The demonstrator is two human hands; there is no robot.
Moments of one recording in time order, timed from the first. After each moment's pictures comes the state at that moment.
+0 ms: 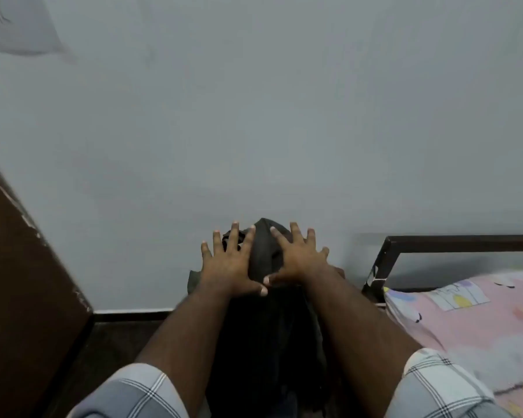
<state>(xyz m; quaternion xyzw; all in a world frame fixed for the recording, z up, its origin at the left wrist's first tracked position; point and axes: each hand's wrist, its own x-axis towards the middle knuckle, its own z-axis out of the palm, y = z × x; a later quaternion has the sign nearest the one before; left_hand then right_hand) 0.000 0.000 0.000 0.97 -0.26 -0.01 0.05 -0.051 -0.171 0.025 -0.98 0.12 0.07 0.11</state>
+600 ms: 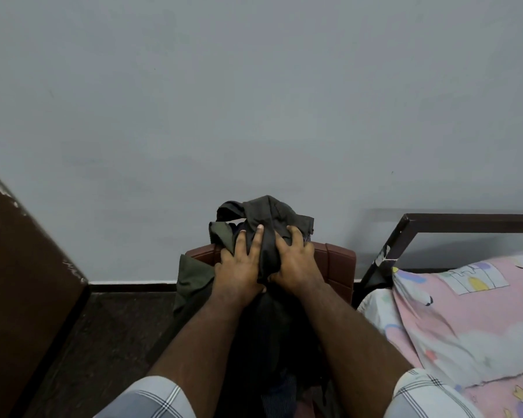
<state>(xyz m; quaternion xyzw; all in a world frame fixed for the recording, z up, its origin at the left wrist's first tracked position) 0.012 -0.037 -0.099 0.97 -0.23 -0.01 0.11 -0.028 -0.178 -0.072 -0.98 0.10 0.01 0.18</state>
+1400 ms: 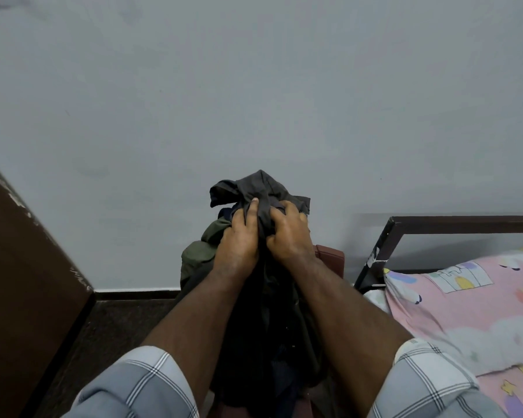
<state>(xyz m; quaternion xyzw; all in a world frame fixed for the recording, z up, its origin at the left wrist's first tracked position) 0.007 -0.044 -0.031 0.94 -0.25 0.12 0.21 -0.035 -0.160 0.005 -0.95 0.12 -0.16 0.23</state>
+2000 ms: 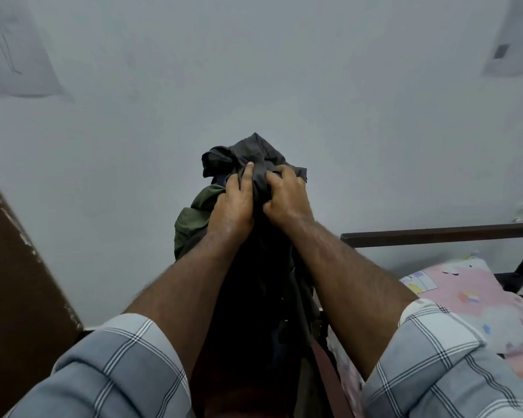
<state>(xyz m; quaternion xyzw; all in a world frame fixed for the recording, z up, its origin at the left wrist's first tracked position) -0.102 -0.083 0.135 0.90 -0.28 0.25 0.21 -0.155 -0.196 0.161 -0.92 0.08 -0.31 0.21</state>
